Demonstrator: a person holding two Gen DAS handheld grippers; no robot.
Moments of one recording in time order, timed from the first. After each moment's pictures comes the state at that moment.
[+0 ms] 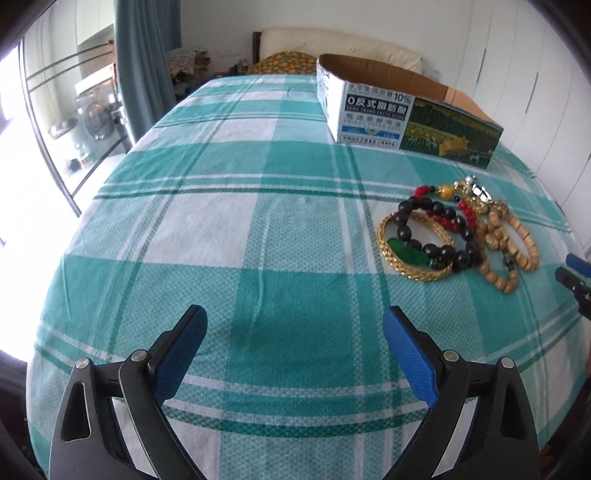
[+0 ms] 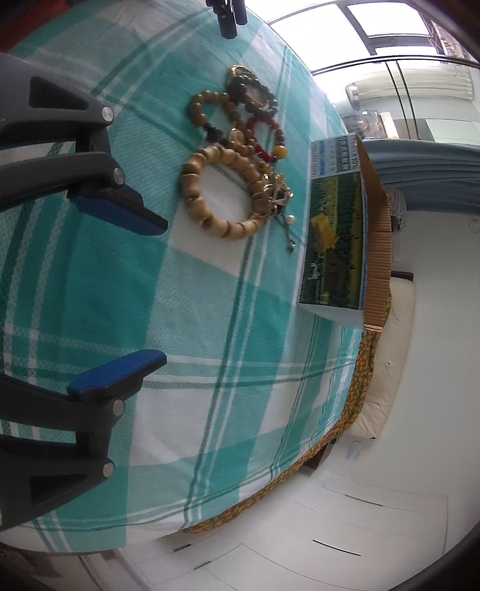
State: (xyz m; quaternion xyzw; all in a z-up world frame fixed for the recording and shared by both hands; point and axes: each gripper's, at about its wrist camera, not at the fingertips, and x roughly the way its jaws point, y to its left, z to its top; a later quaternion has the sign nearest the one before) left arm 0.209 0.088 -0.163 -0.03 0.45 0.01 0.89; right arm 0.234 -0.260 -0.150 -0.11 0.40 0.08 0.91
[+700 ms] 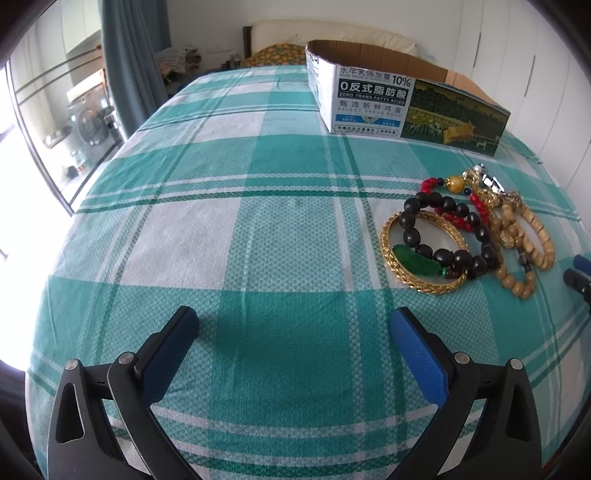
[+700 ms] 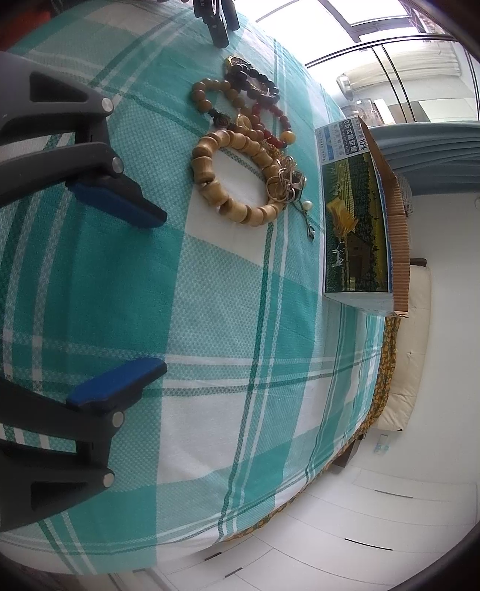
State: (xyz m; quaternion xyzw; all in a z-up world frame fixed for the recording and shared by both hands) left arm 0.231 0.083 -0.171 0.00 0.45 0.00 0.89; right arm 0.242 -0.273 -0.165 -0.06 0.43 0.07 0.90
